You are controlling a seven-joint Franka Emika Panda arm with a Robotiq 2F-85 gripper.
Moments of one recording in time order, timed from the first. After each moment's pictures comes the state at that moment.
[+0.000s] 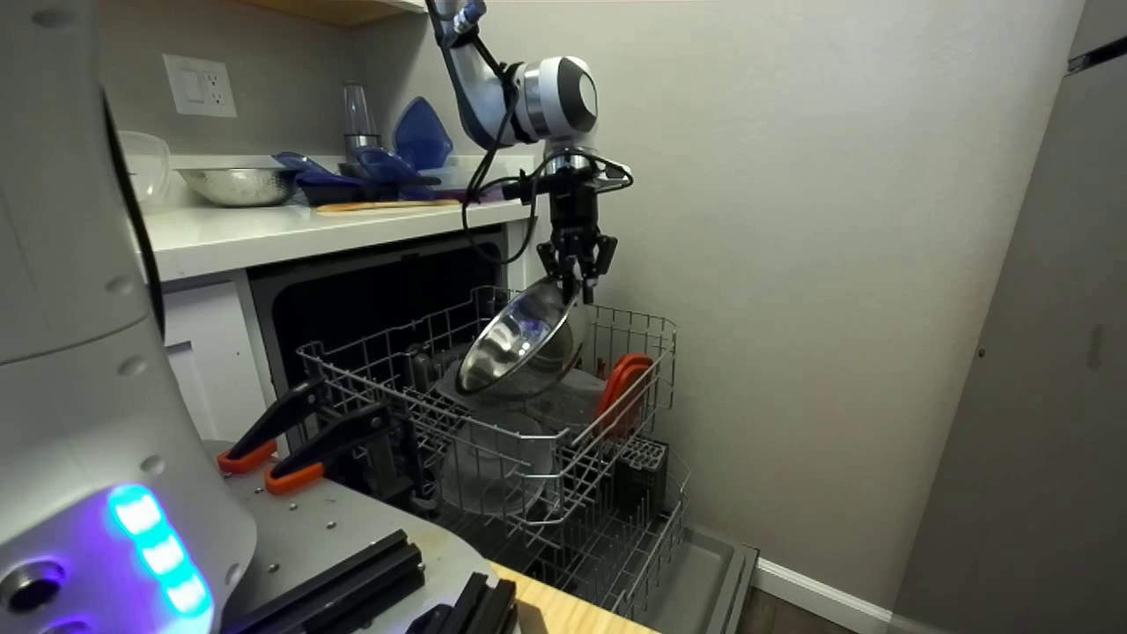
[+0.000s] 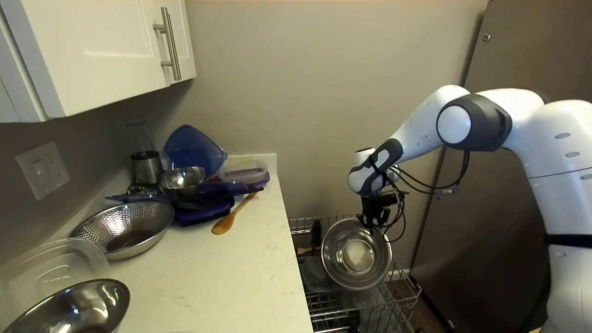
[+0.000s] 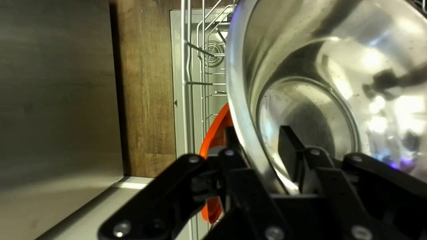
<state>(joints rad) 0.13 0.62 -0.09 -1.85 -0.13 2.24 0.28</state>
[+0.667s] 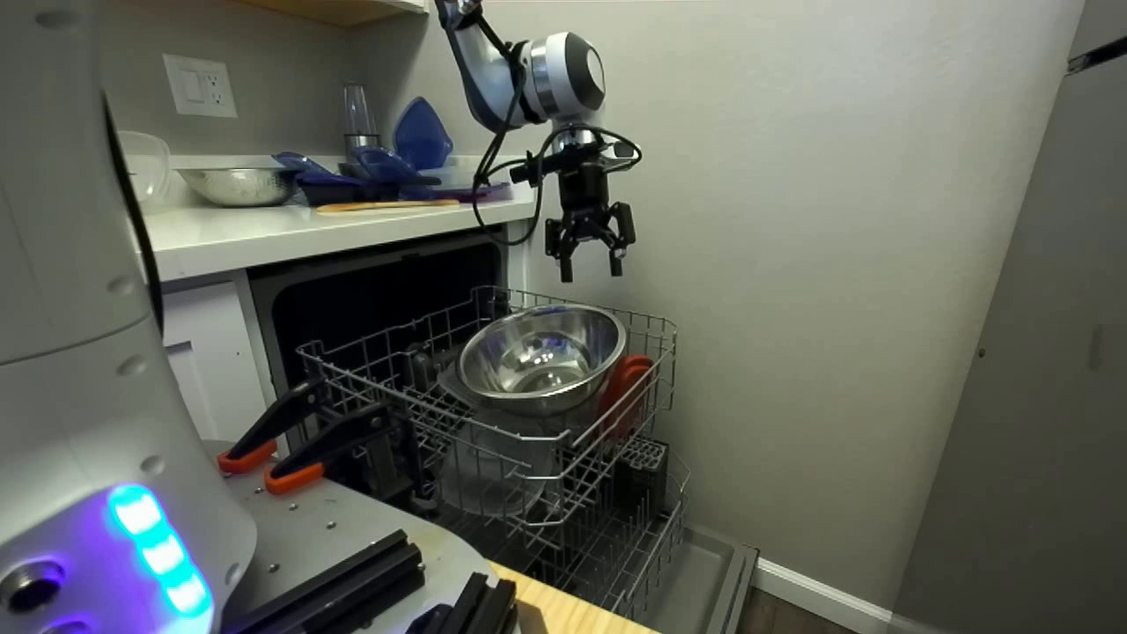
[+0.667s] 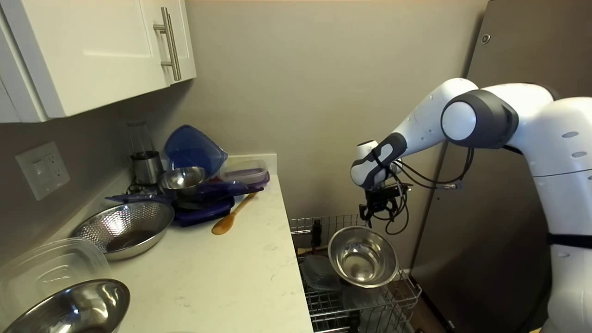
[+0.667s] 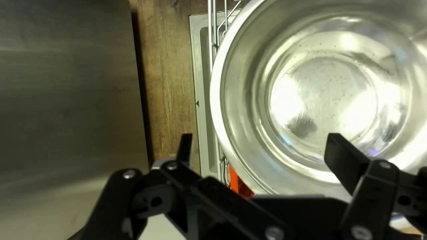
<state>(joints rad) 0.14 0.58 -0.12 -1.83 -0.17 2.17 0.33</state>
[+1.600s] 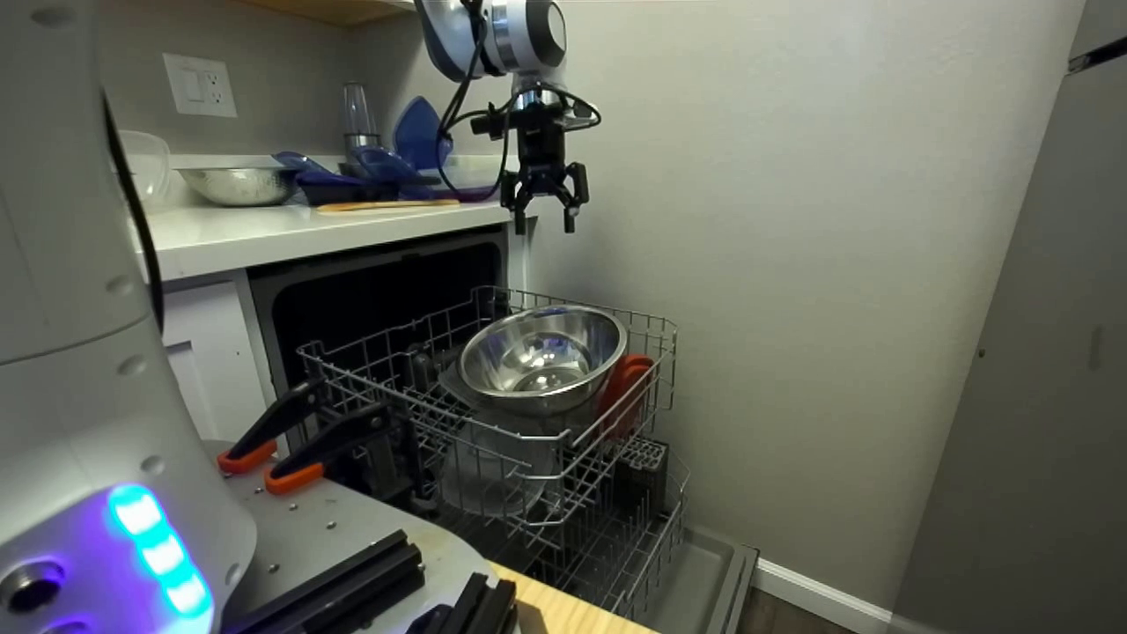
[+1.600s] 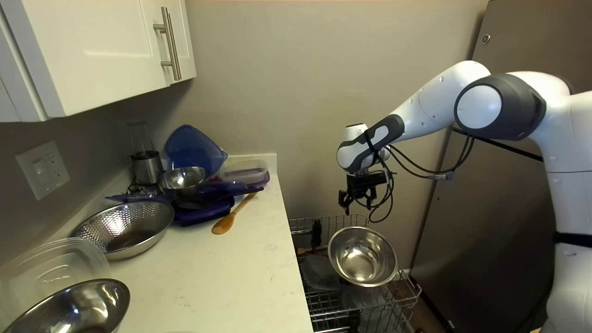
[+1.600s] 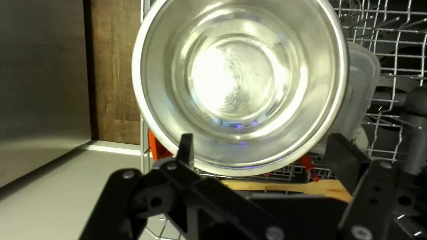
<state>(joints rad) 0.13 0.49 0.02 -1.81 -0.11 2.16 0.25</state>
